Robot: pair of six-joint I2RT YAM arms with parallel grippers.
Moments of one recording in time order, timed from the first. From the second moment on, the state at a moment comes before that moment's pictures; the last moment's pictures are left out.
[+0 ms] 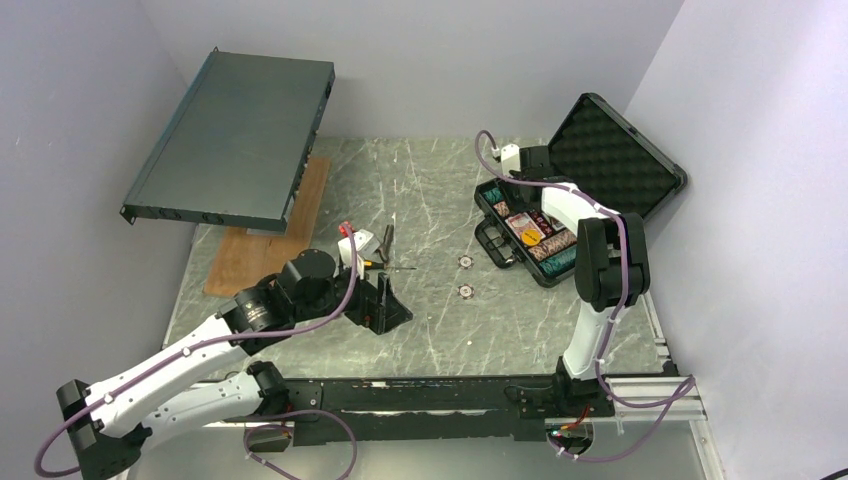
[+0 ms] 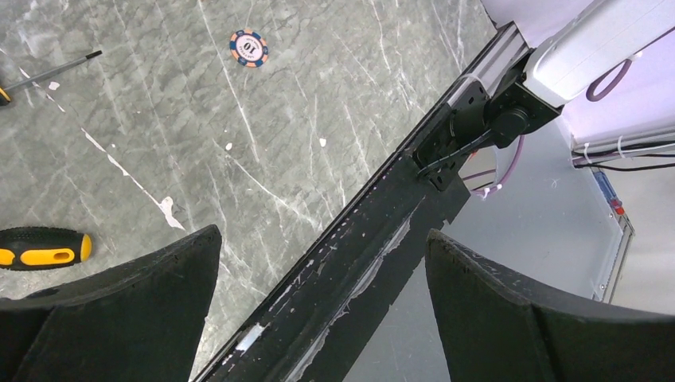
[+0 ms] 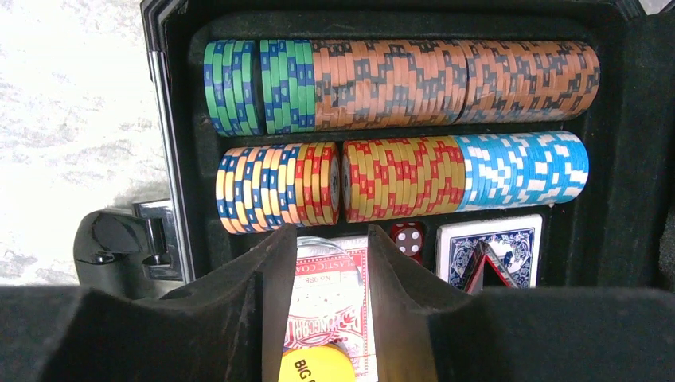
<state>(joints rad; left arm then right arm) -0.92 0.80 0.78 -0.43 0.16 -0.55 0.14 1.90 1.33 -0.29 -0.04 -0.37</state>
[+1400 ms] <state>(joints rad) -0.92 0.88 0.78 -0.44 0.11 -0.63 0.63 1.70 1.08 -0.61 0.02 0.40</state>
